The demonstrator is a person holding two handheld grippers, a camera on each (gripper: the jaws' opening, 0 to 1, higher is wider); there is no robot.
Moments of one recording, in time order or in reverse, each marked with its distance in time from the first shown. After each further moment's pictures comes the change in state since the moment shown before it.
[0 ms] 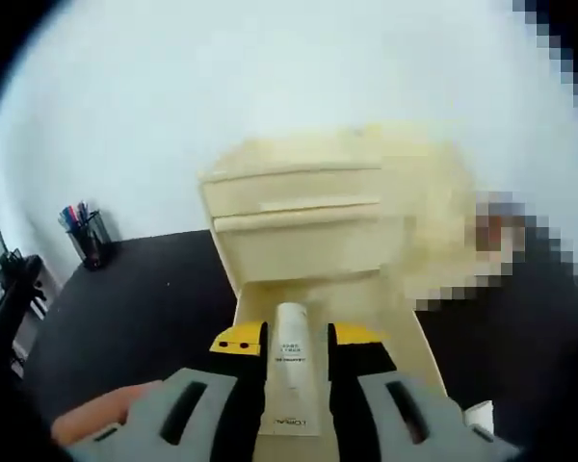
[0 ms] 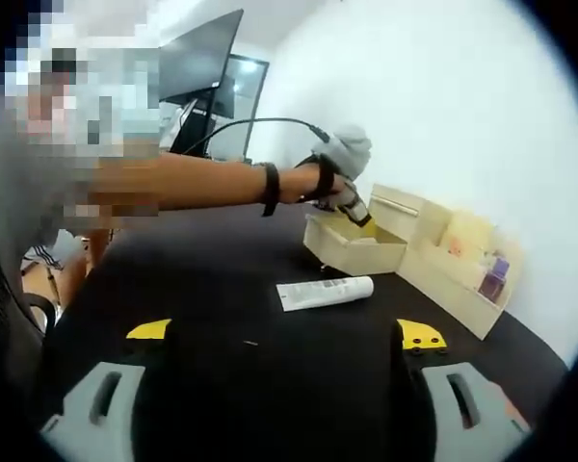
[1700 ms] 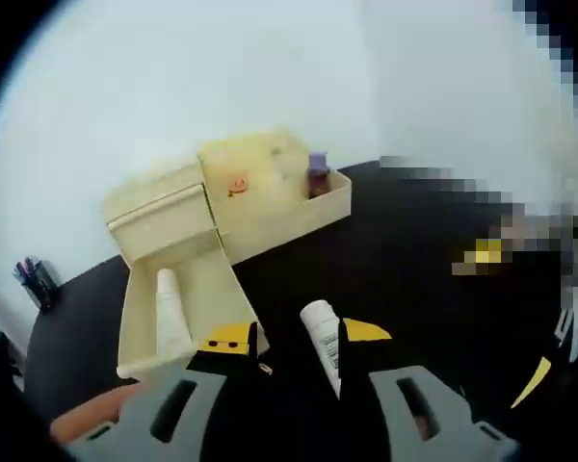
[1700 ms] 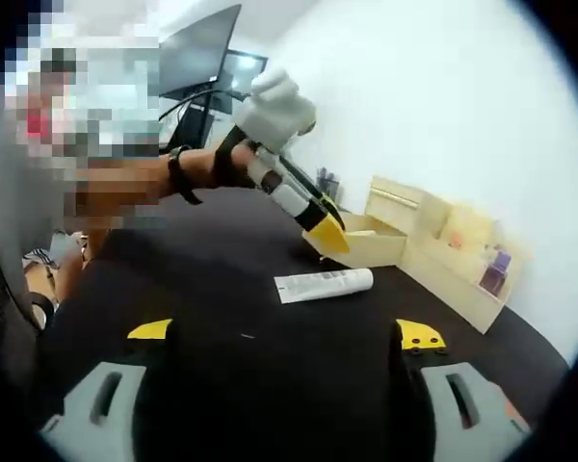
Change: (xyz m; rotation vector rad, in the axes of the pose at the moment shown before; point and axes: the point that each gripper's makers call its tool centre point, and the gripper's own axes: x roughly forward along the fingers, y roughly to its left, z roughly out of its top) left arm -0.107 -0.111 -0.061 0.285 -0.039 -0.387; right arm 0.004 0.002 -0.007 0.005 0.022 -0.003
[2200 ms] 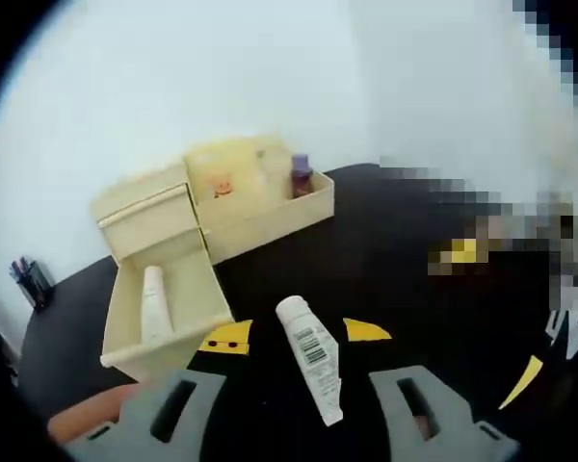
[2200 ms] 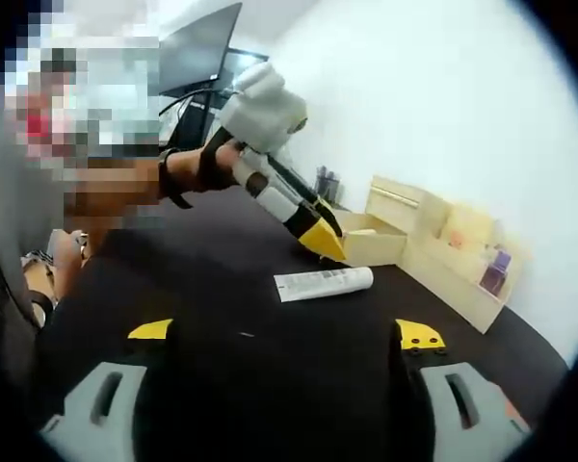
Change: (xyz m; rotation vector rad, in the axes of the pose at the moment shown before) left arm -0.004 -0.011 0.000 0.006 -0.021 -0.028; right arm 0.000 -0.002 -0.001 -0.004 0.005 -0.001
